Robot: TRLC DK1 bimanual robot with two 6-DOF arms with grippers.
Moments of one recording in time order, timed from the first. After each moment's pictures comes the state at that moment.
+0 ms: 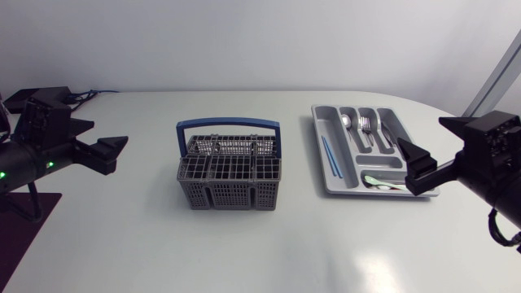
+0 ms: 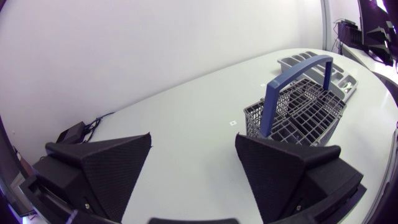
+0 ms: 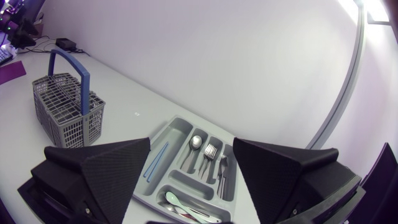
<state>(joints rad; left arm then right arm) 0.10 1.01 0.61 -0.04 0.25 0.41 0.03 0.70 0.45 0.03 -0.09 -0.44</state>
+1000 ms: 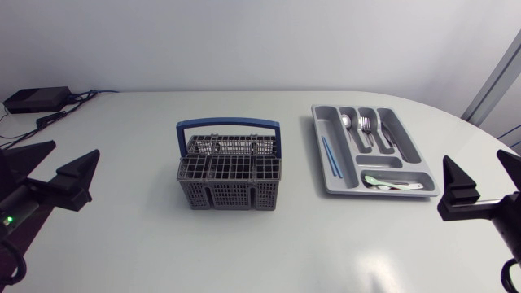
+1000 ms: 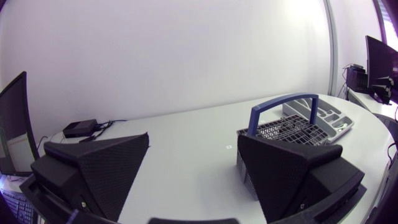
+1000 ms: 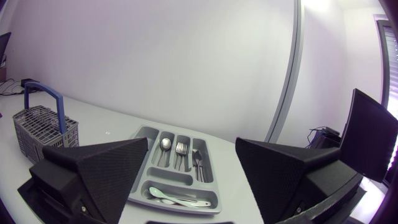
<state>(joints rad) 0.16 0.47 0.35 -0.07 0.27 0.18 -0.14 0.23 0.23 -0.04 -0.04 -0.23</state>
